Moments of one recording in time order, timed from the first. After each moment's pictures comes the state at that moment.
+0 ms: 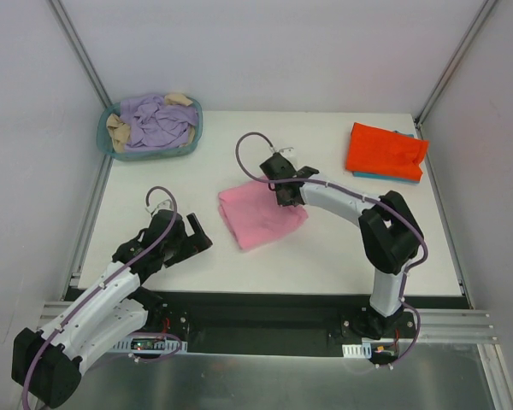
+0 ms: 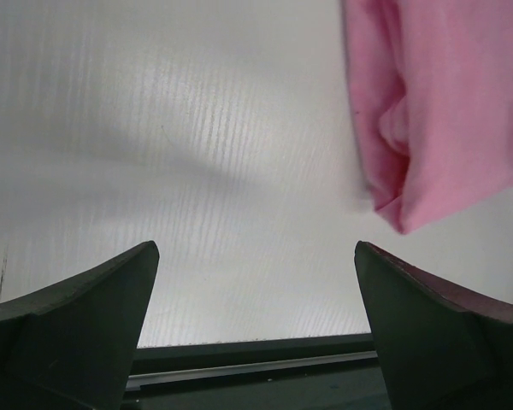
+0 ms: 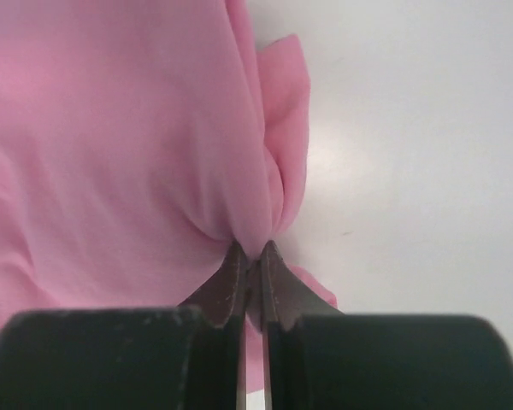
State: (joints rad) left arm -0.48 0.74 0.48 -0.62 -0.06 -0.86; right arm 0.75 1.88 1.35 -0.57 0.39 0.47
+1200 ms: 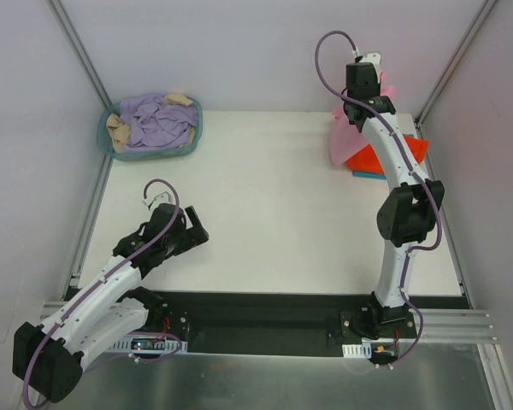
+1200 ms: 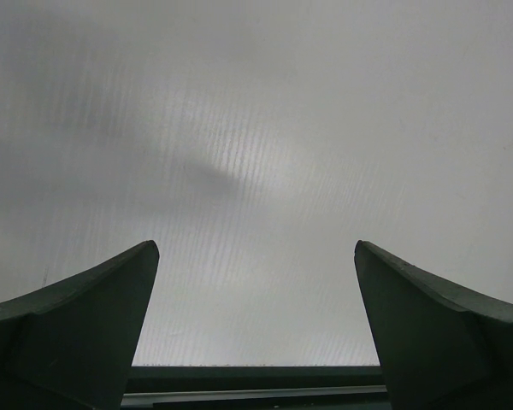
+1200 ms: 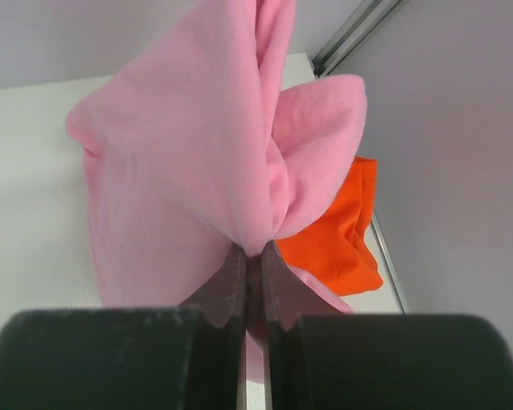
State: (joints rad) left arm -0.48 0.79 0.53 -0.62 -0.17 -0.82; right arm 0.24 2.03 2.06 -0.61 0.66 -0.02
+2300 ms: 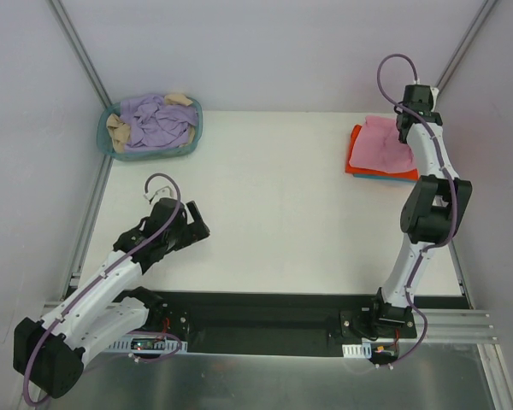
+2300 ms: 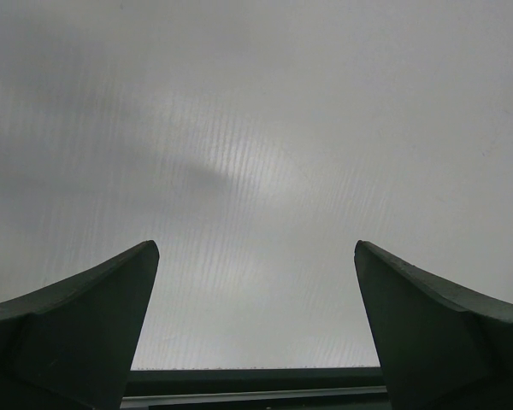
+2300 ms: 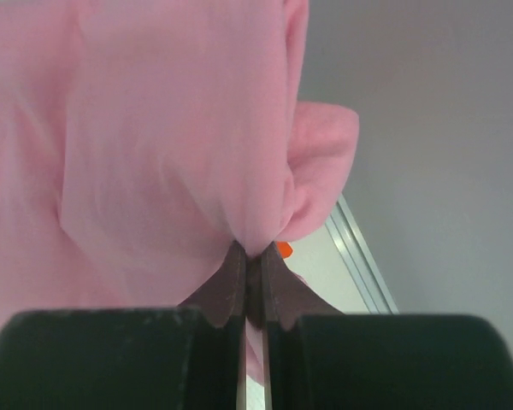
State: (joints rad) left arm -0.48 0.83 0.59 -0.62 -0.17 -0.80; right arm -0.09 2.02 1.89 -0.66 0.54 0.04
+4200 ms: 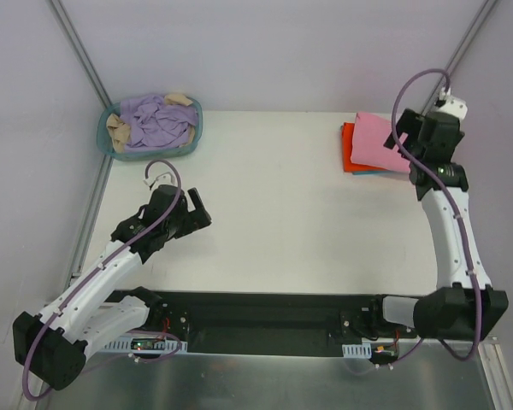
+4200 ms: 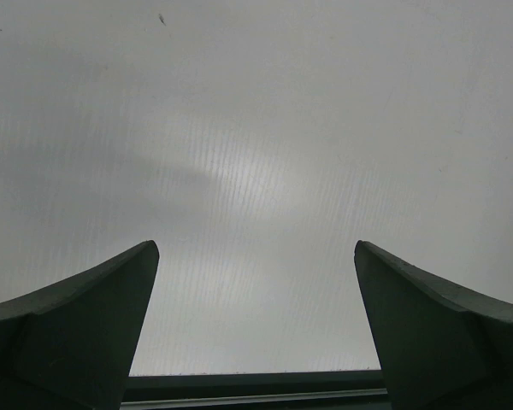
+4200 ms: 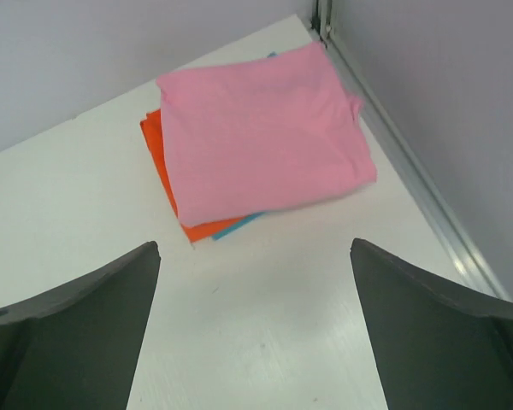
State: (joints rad) left arm -0.48 0.90 0.74 -0.65 -0.19 -0.75; right arm -0.03 1.34 1.40 -0.48 0.27 0.23
